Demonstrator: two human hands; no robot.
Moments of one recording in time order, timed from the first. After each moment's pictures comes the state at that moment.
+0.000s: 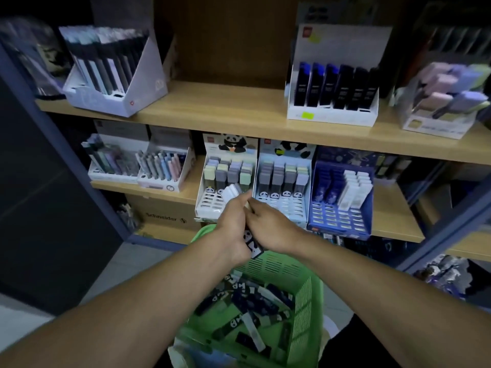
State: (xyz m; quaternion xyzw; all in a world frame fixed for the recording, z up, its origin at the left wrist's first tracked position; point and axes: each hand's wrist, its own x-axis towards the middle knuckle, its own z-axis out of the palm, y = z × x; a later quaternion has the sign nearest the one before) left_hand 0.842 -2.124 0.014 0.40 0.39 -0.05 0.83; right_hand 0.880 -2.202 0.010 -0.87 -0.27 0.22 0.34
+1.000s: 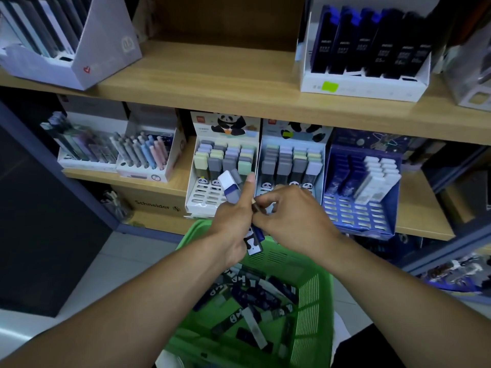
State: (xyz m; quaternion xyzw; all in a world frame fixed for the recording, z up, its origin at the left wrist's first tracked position) left_hand 0.886 -2.106 -0.020 0.55 0.36 0.00 0.75; right_hand 0.922 -2.215 -0.008 -0.92 -0.25 0.09 0.30
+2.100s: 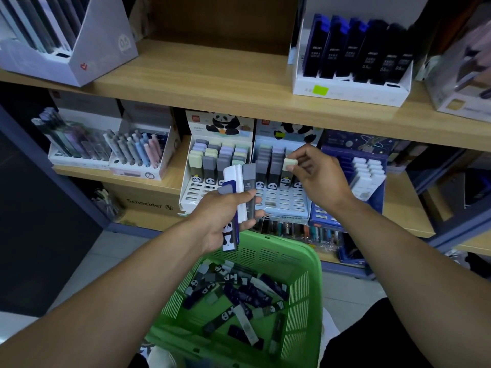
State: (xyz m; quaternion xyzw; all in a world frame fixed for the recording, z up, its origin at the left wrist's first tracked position) left_hand 0.878 -2.082 -0.010 0.54 0.29 -0.07 0.79; right_hand 1.006 -2.256 -0.024 -0.87 -0.24 -0.01 0.43
